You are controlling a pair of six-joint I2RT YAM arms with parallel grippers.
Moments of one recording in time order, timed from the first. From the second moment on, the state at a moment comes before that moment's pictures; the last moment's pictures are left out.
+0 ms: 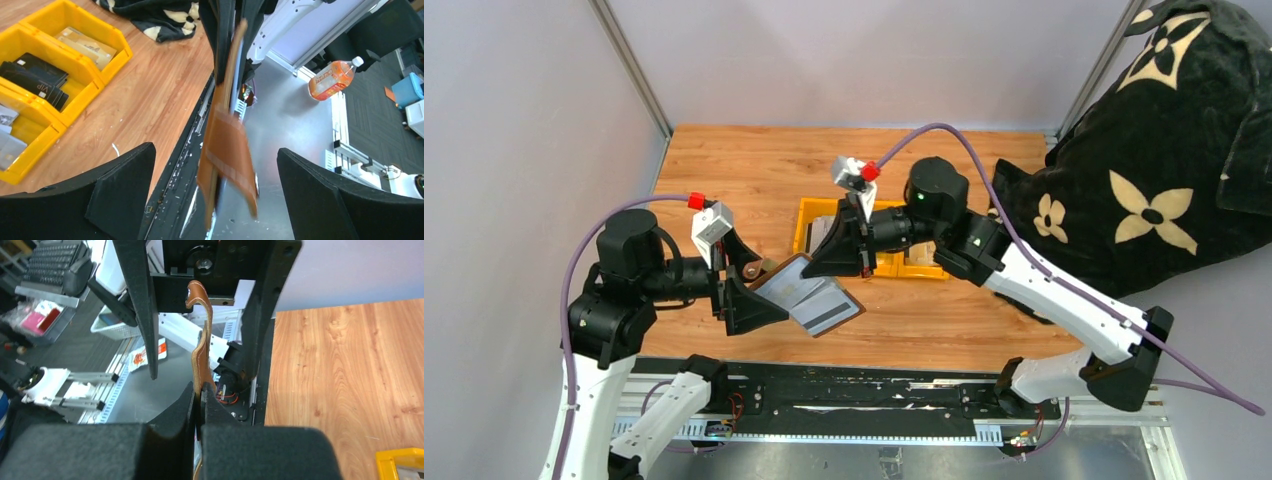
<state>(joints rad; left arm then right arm) -0.27 0.72 1.25 -0.91 1.07 -0.11 0.98 1.33 1.47 -0.20 -0.86 0.24</state>
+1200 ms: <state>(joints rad) -0.27 0.69 1.07 -0.44 1.09 -0.58 0.96 1.24 1.17 0.25 -0.76 0.59</state>
